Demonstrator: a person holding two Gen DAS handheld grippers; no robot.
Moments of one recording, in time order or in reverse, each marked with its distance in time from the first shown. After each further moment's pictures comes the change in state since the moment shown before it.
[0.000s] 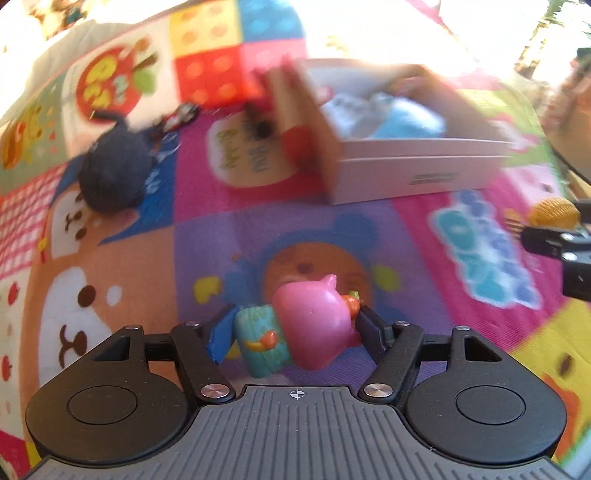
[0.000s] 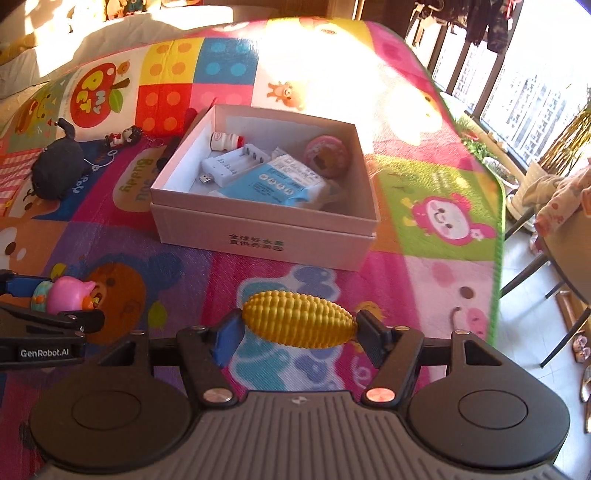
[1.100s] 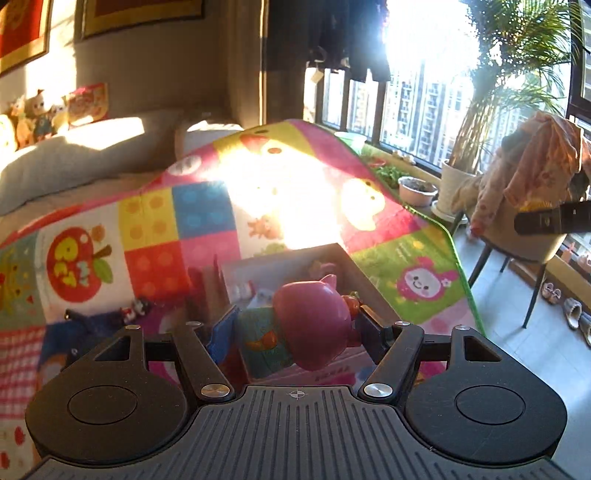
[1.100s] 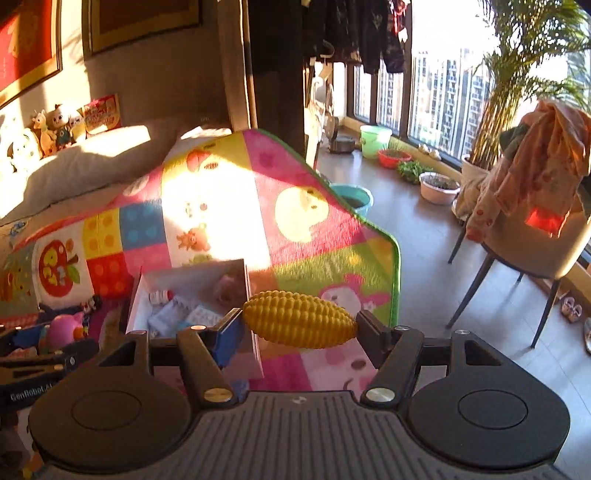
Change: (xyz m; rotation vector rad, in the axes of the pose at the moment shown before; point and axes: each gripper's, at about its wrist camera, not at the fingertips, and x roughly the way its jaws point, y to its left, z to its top) left arm -0.088 -0.049 0.098 0.070 -0.393 -0.103; right arm -0.118 -0.123 0.064 0.325 -0.233 -0.070
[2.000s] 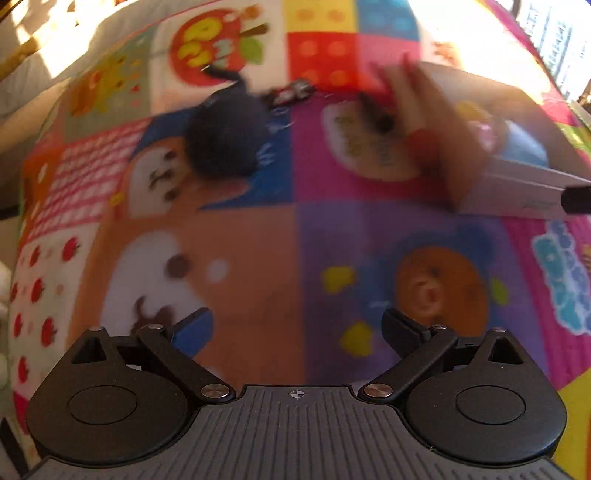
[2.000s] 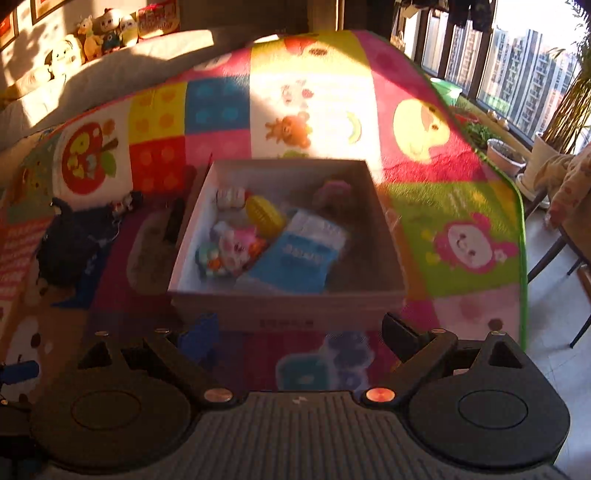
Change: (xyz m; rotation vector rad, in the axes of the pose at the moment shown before) left arm 0.034 0.130 -0.155 -0.240 0.422 0.315; right arm 0.116 0.136 -0.087 -0.153 0.262 0.109
